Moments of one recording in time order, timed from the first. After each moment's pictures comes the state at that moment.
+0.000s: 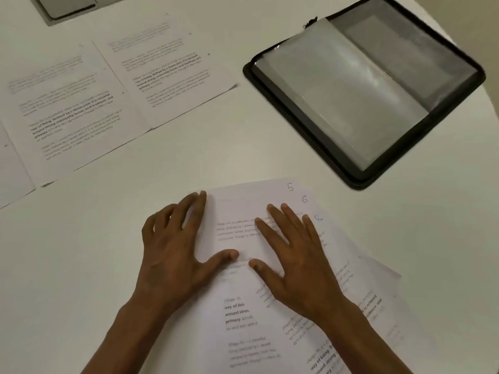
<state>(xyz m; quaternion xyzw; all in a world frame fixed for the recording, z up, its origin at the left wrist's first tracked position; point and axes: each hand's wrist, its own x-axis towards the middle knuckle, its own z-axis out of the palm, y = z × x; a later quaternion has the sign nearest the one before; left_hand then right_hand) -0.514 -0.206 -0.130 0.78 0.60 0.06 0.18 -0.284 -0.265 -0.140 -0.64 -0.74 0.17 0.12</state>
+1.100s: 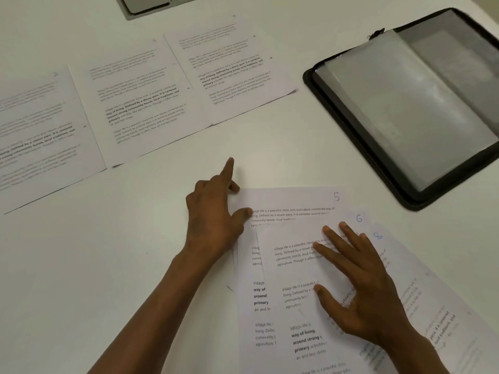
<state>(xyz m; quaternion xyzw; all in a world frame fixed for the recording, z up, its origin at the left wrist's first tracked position) -0.526 -0.157 -0.119 0.65 0.66 0.22 0.31 -0.260 -0.275 -0.138 -0.59 -0.76 0.20 0.19</state>
